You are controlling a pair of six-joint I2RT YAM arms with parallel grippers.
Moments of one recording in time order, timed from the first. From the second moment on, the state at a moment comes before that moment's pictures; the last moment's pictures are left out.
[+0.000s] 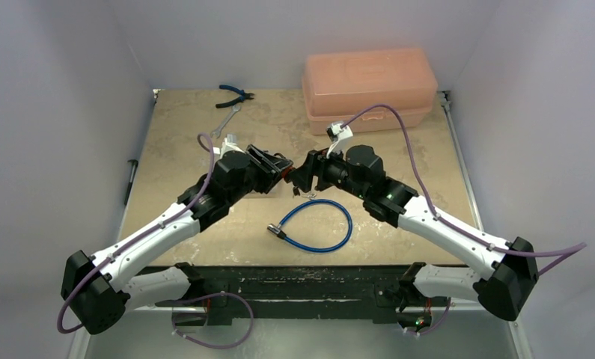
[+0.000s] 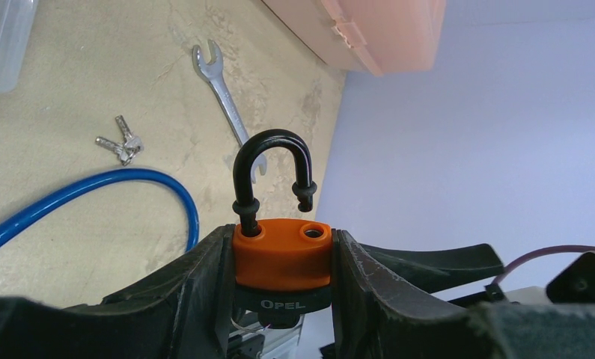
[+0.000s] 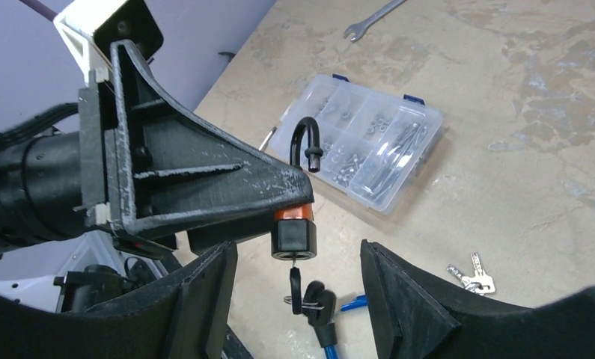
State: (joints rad) left arm -0.72 1.09 0.85 -0.16 -0.15 -1.40; right arm 0.80 1.17 0.96 -0.04 -0.04 0.50
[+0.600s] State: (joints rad) left arm -0.72 1.11 0.87 -0.17 -0.16 -1.46; right arm 0.82 1.26 0.93 0.08 -0.01 0.52
